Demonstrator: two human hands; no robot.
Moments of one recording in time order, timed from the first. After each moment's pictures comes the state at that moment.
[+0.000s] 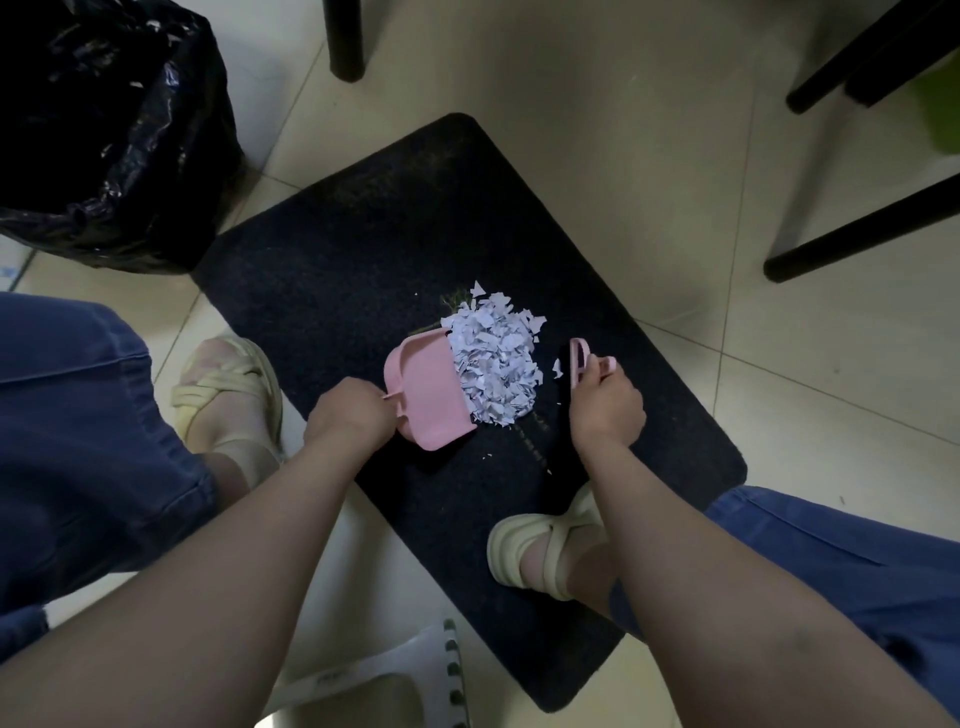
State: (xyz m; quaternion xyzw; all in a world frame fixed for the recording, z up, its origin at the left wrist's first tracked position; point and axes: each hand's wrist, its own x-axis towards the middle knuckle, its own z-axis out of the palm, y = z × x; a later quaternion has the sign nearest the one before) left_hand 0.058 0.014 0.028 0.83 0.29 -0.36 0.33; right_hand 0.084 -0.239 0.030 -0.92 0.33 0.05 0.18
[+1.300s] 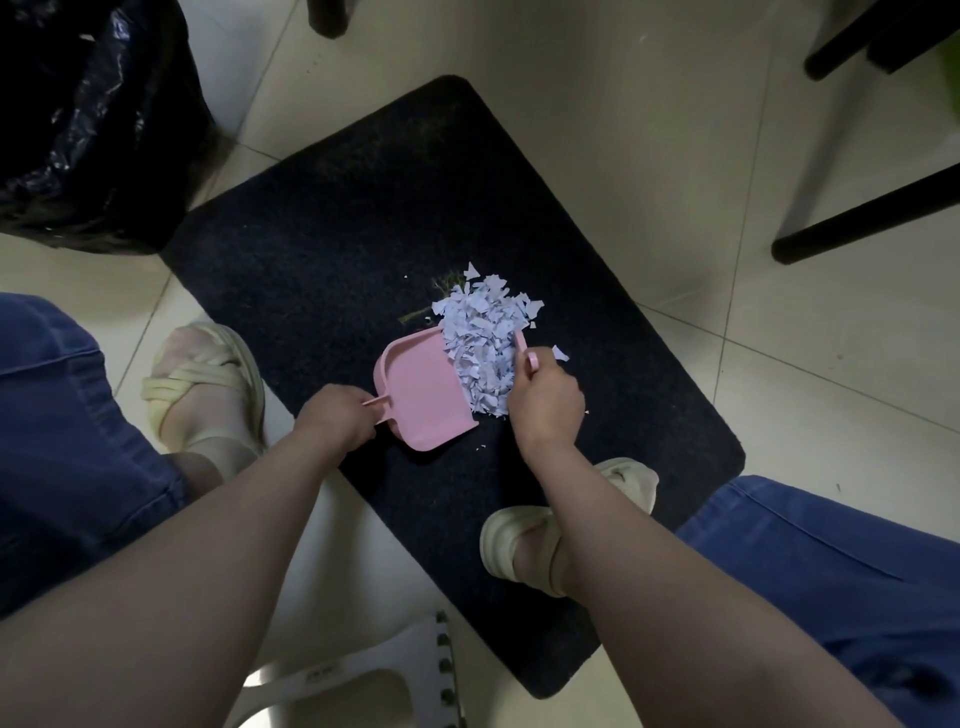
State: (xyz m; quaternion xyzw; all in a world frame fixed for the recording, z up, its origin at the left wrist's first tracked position) left_hand 0.053 0.018 -0.009 0.78 0.29 -0.40 0.40; right_hand 0.075 -0.191 0.019 -0.96 0.19 0.13 0.17
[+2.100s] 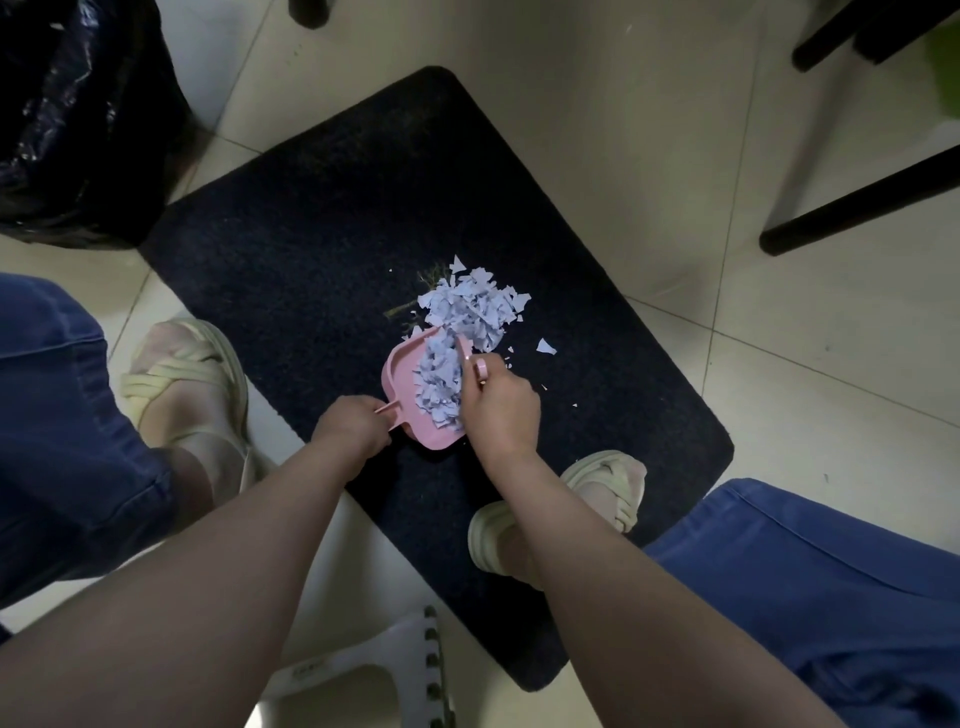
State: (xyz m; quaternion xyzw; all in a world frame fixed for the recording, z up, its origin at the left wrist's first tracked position) left_hand 0.044 -0.014 -0.018 0.75 0.32 -0.40 0.42; right_hand 0.056 -0.166 0.028 -0.96 0.10 0.14 0.20
